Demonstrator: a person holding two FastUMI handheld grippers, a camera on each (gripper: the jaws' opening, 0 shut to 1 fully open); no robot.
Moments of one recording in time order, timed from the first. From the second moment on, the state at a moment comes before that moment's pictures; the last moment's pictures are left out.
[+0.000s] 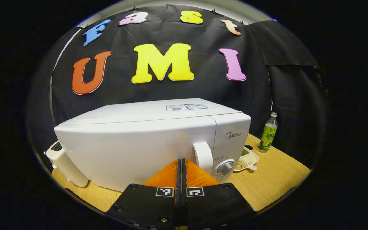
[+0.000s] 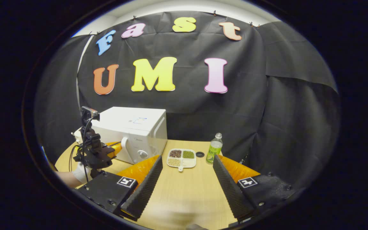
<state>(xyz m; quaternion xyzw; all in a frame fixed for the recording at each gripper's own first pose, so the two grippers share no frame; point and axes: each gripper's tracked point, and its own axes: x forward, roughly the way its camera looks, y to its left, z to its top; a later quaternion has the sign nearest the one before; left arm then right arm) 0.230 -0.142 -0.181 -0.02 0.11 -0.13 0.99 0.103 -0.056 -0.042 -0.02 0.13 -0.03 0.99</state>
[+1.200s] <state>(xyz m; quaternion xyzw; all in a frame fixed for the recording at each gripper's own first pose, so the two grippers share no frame) 0.100 -0.039 -0.044 -0.02 0.06 -0.09 0.99 0.102 0.031 0.004 -0.02 0.05 0.00 1.00</state>
